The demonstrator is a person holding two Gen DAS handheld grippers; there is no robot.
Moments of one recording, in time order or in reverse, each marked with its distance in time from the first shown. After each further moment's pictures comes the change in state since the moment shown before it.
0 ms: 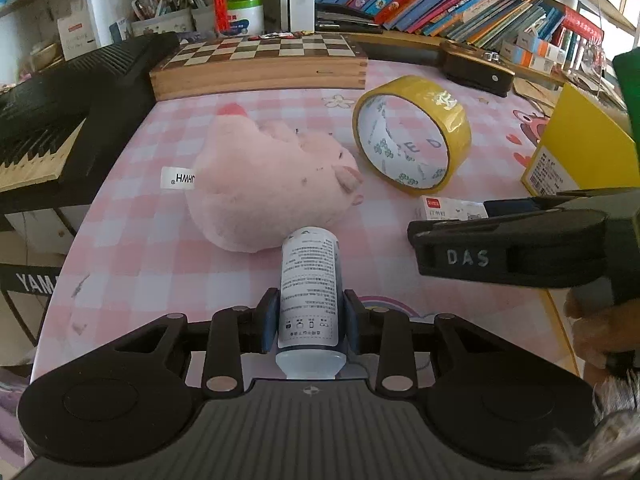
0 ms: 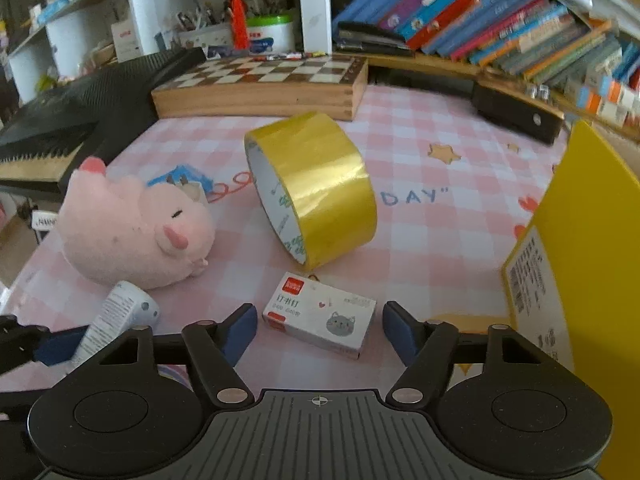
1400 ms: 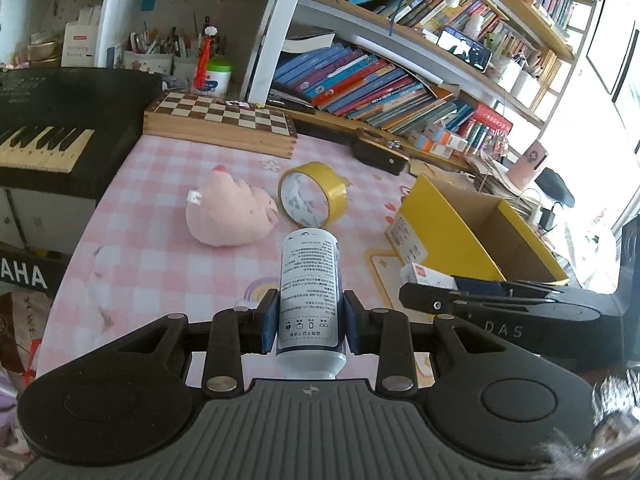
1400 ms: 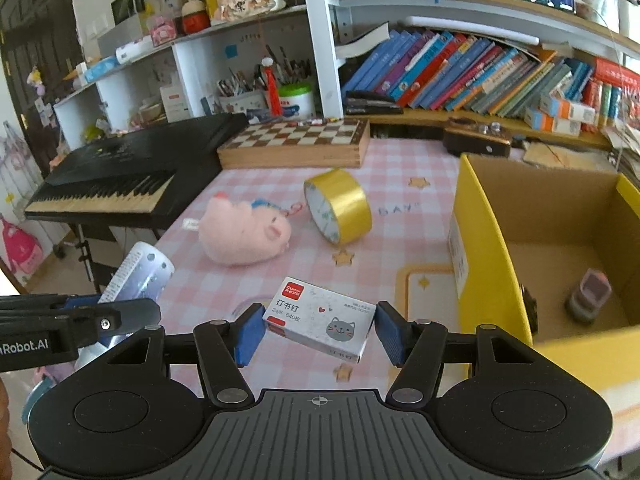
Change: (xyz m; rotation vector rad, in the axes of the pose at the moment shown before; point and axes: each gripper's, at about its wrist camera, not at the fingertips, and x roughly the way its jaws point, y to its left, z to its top) left arm -0.158 0.033 -0.050 -0.144 -0.171 -0.305; right arm -0.175 0.008 -0.056 0.090 -0.114 0.078
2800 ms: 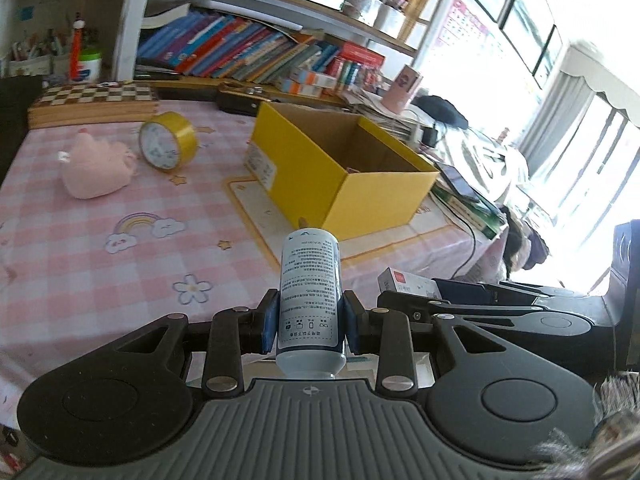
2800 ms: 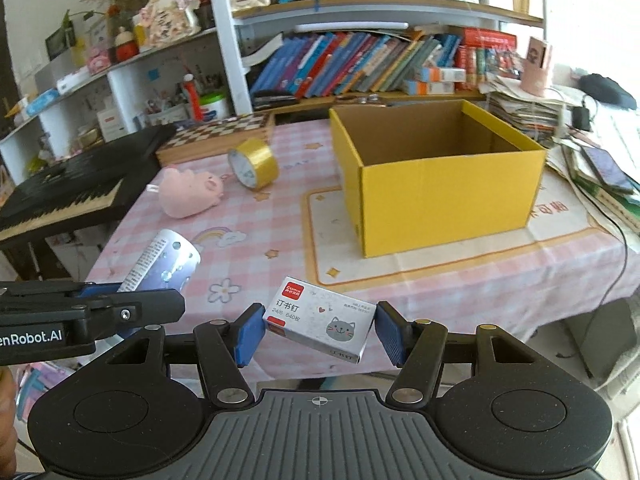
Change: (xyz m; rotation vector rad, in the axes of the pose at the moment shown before) left arm -0.046 -0.071 -0.068 0.220 0.109 -0.289; right arm -0.120 -0.006 -0.104 0.196 -0.047 -0.240
